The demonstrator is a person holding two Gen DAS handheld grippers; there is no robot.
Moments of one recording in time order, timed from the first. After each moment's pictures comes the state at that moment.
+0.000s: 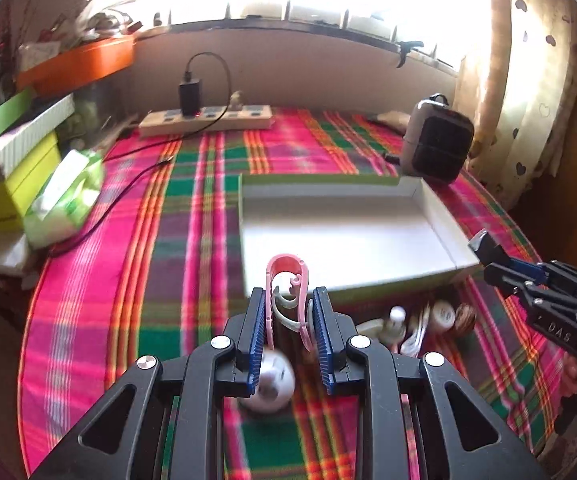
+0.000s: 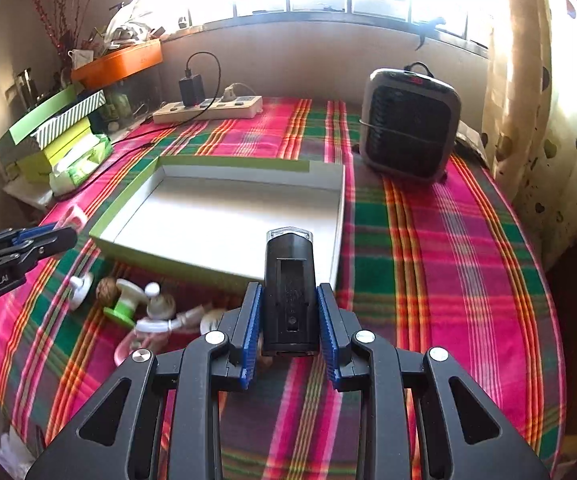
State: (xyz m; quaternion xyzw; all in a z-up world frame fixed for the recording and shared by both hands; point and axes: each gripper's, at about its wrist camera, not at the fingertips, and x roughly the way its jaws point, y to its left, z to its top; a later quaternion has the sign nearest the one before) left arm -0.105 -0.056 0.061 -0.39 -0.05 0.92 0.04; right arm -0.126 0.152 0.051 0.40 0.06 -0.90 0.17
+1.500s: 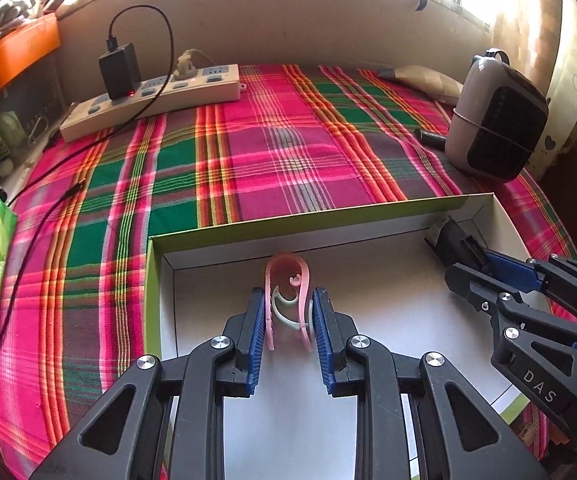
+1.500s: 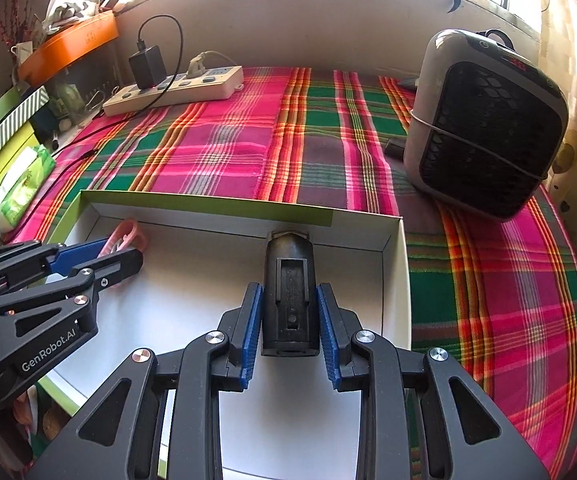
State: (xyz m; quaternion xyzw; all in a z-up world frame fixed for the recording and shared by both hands) left arm -0.253 -0.026 0.010 -0.47 -0.02 0.88 0.05; right arm -0.248 0.105 0.011 0.46 0.06 -0.87 0.14
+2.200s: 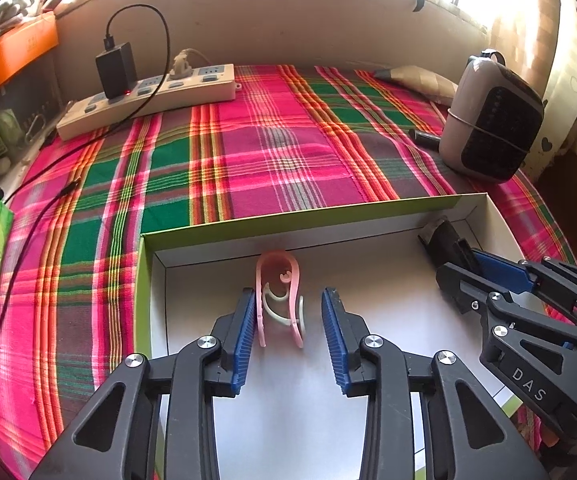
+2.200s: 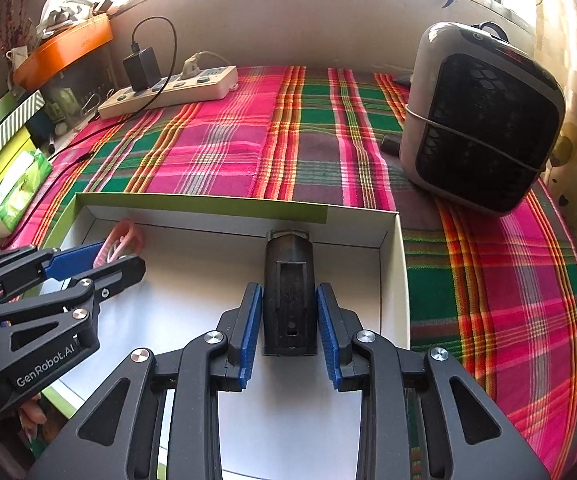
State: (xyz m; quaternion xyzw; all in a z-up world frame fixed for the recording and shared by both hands) left arm -0.250 -0.023 0.011 -0.47 -0.02 0.88 0.05; right arm -0.248 0.107 0.009 0.46 0.04 -0.88 0.13
